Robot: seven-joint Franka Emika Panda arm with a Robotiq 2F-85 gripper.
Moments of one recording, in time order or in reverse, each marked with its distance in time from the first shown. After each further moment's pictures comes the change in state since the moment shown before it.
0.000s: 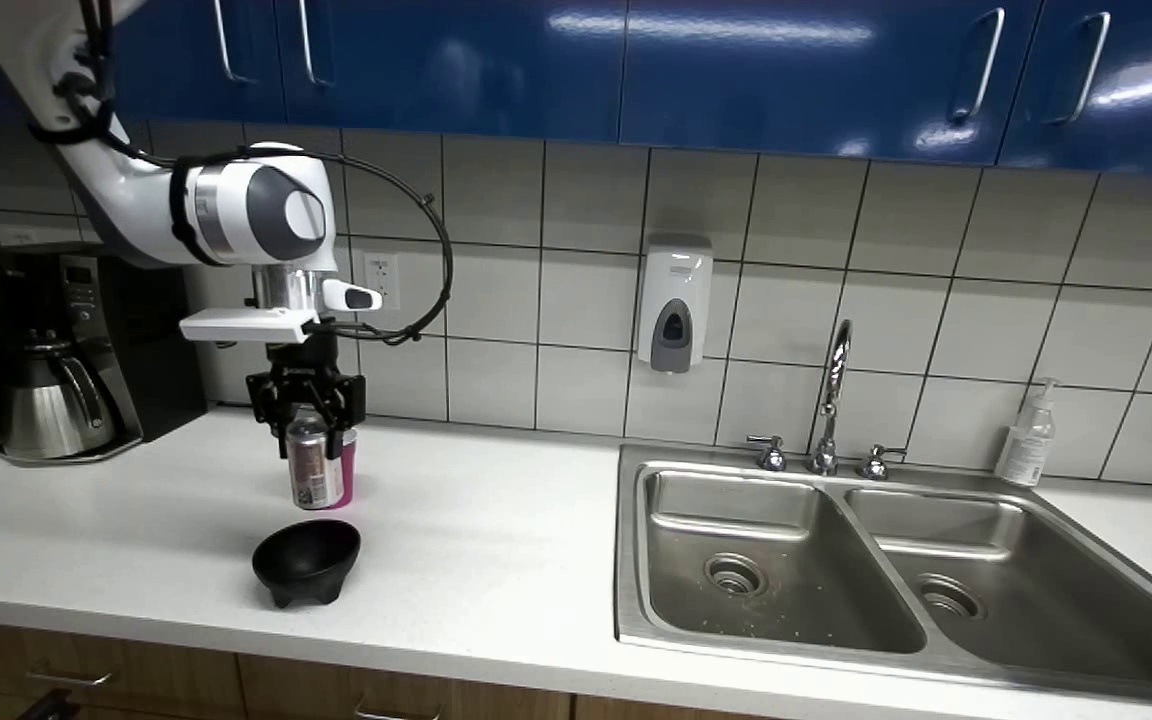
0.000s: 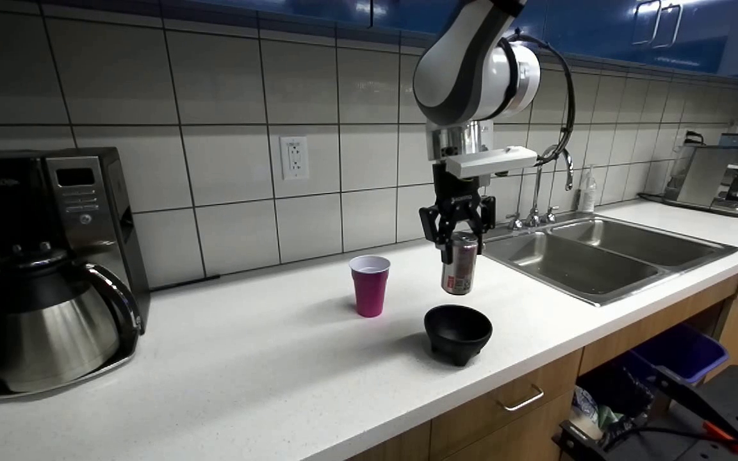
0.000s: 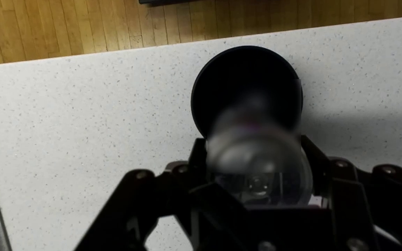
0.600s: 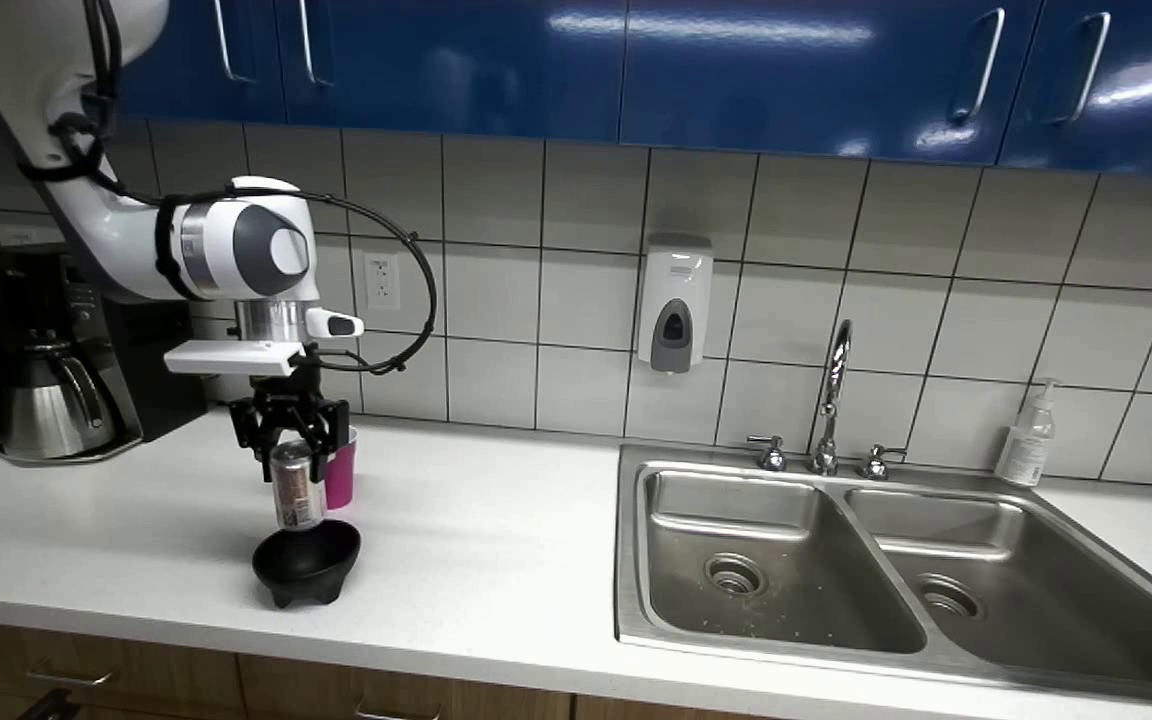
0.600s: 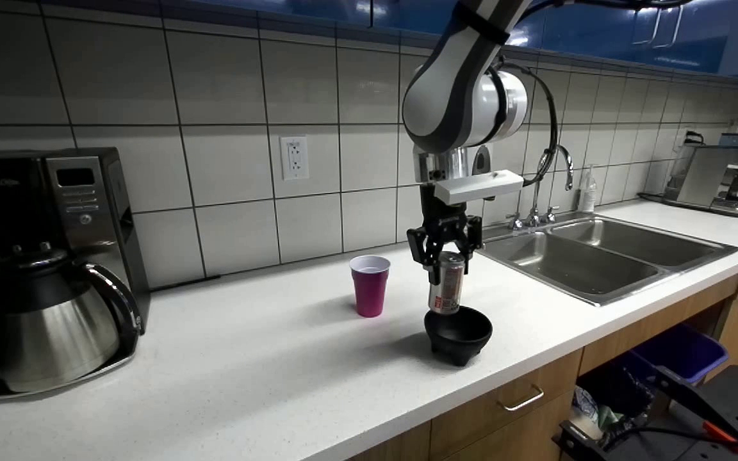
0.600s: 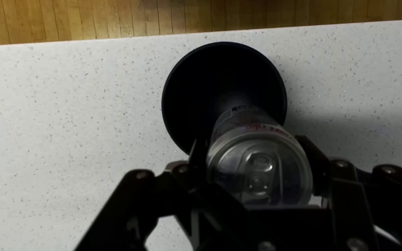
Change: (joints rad) arm 0.034 0.075 0.012 -0.010 -0.003 0.096 0.000
